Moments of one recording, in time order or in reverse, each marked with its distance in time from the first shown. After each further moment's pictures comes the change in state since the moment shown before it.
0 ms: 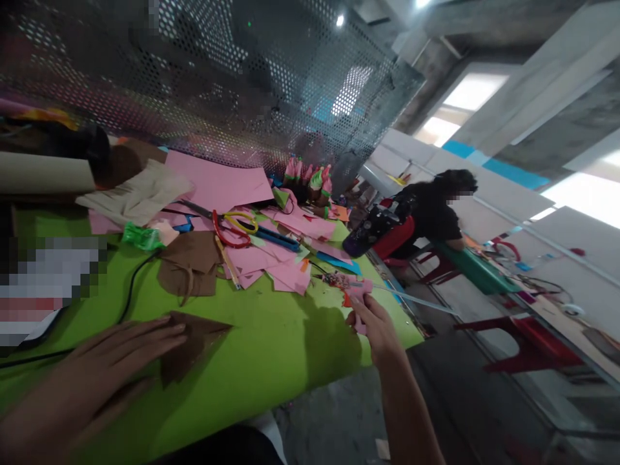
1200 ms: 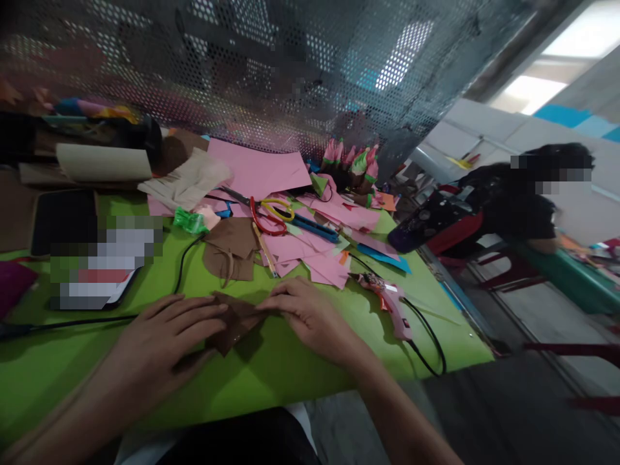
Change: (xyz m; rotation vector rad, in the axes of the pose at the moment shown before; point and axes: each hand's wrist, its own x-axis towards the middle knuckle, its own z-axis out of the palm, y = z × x) left_hand 0.023 0.029 -0.012 -0.004 0.015 -0.213; right_hand -0.021 -0.070 0.125 -0.357 -0.793 -0.898
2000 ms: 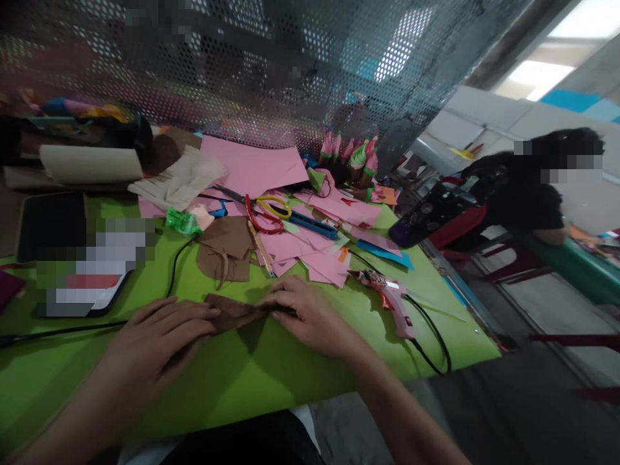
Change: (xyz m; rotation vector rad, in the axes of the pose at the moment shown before) left_hand 0.003 -0.001 -0.001 0.024 -0.018 -0.015; right_hand 0.003 0.009 0.001 0.071 -0.037 0.035
